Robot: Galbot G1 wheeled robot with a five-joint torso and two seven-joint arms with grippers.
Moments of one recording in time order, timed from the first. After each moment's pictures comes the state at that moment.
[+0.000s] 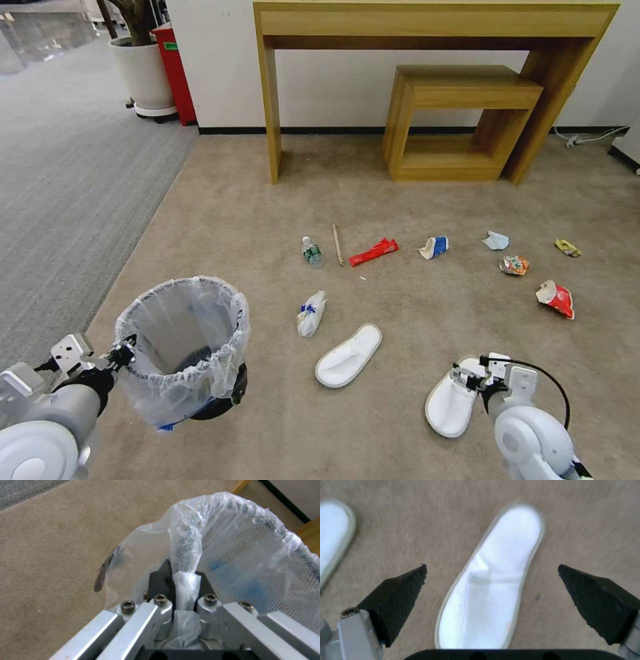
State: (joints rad) left arm 1.56 -1.39 -1.00 -2.38 -1.18 0.74 -0.62; right arm -1.43 1.06 0.48 1.83 0.90 -0.58 0.58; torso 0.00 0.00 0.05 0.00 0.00
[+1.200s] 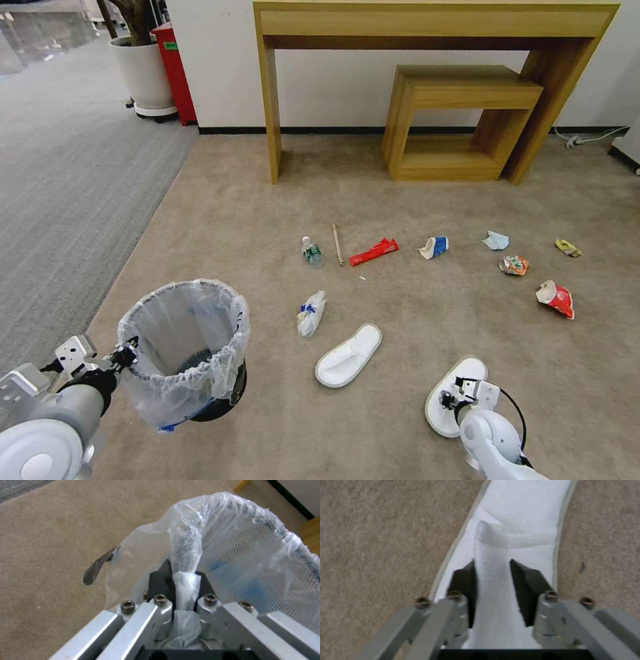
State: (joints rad) left arm 1.56 -1.39 -0.98 -2.35 -1.15 0.73 -0.60; right arm -1.32 1.20 0.43 1.53 0.80 -0.47 0.50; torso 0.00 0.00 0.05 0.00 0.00
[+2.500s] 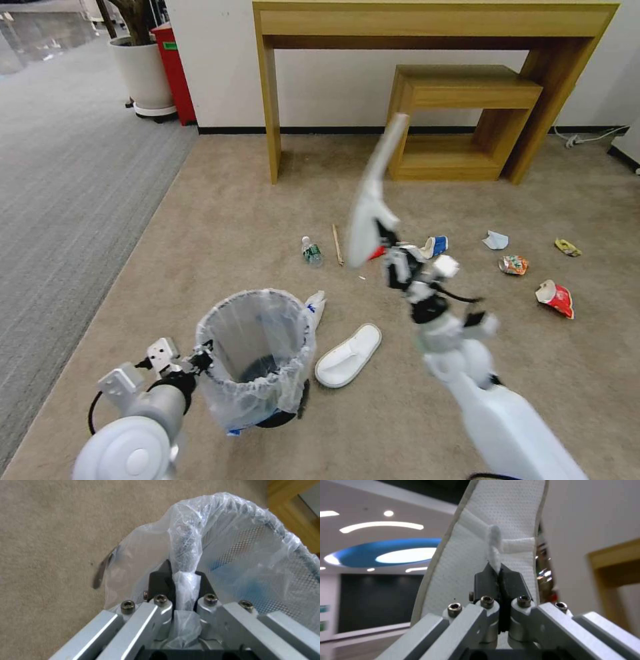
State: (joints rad) left arm 1.56 -1.51 -0.63 -2.31 -0.92 0.68 -0.53; right arm -0.93 1.20 0.05 1.67 0.83 0.51 -0.56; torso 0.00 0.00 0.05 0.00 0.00
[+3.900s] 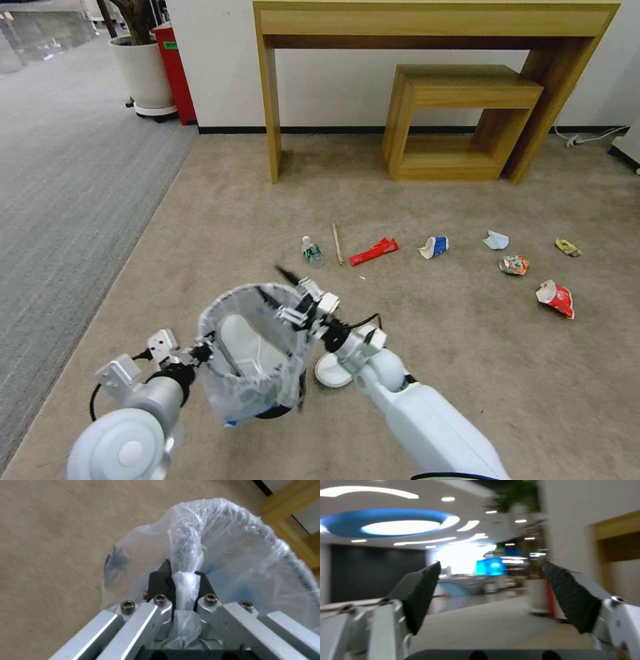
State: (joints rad) left arm 1.50 -1.45 -0.75 -2.29 -1.03 0.69 -0.51; right arm -0.93 1.26 -0.02 1.57 0.61 0.54 -0.42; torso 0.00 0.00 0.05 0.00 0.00
